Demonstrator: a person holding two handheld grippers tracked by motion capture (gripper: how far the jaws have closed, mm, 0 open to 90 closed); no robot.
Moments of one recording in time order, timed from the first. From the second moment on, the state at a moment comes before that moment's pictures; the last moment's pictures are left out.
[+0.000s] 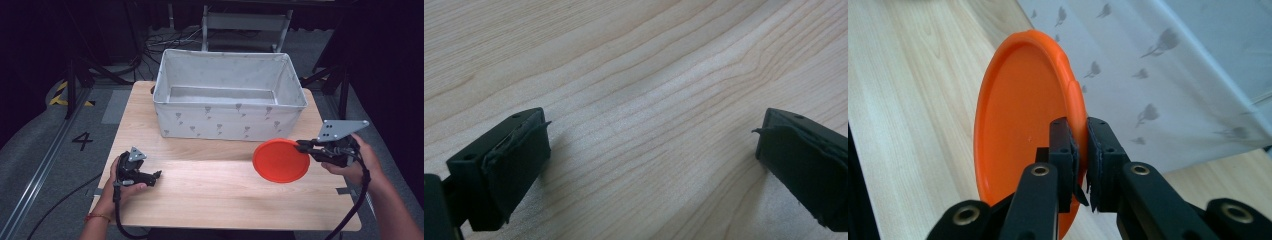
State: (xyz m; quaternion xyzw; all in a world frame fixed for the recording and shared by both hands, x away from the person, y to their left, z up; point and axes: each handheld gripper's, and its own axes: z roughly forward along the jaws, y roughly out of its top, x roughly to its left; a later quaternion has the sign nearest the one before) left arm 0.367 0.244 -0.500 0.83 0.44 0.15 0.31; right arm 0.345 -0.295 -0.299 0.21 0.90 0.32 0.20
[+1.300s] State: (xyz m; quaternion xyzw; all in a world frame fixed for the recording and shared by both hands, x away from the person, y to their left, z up) left arm 0.366 0.243 -0.500 0.83 0.44 0.15 0.31; right arm 0.379 -0.273 -0.192 0.18 0.88 0.34 0.27
